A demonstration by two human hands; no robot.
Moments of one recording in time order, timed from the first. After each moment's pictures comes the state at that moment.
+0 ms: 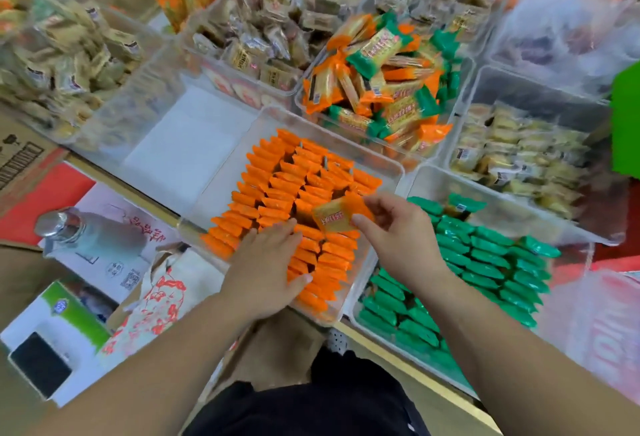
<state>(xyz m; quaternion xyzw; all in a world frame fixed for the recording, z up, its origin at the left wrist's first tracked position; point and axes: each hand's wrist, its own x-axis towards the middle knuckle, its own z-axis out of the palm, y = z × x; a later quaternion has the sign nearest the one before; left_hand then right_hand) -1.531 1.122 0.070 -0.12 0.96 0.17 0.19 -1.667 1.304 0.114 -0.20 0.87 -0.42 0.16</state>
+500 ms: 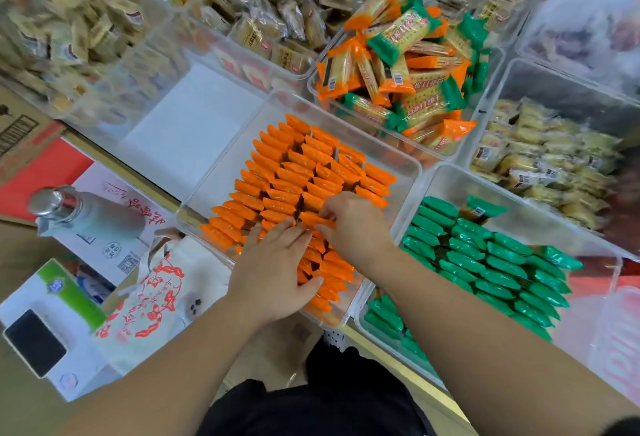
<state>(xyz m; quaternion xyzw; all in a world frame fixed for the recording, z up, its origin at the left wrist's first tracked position) -1.532 1.132 0.045 -0.13 0.97 0.12 0.18 -1.675 1.238 0.052 -0.38 0.88 -0.21 0.19</state>
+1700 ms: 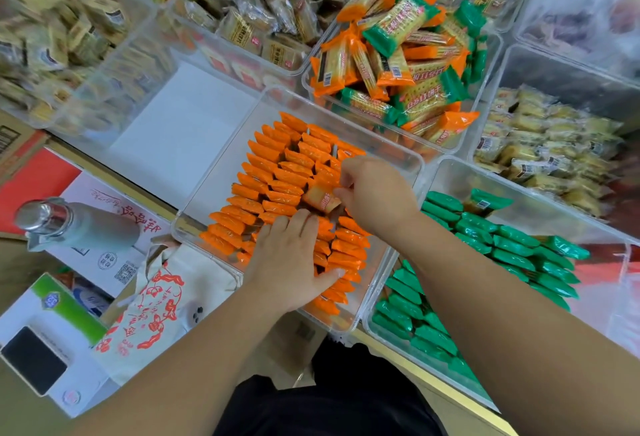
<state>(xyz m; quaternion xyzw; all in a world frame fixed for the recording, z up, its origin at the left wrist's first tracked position) -1.557 1.131 0.038 -0.13 0.98 0.08 0.13 -1.714 1.227 0.086 -0.36 0.90 -0.17 0.16</state>
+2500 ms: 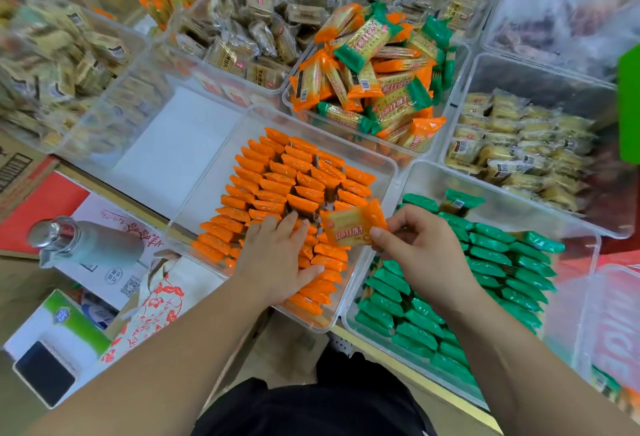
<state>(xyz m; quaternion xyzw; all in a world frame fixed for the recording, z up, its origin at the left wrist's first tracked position) -1.570 1.134 0.051 -0.10 0.97 -0.02 0.21 -1.670 1.341 0.122 -0.09 0.82 -0.50 0.26</state>
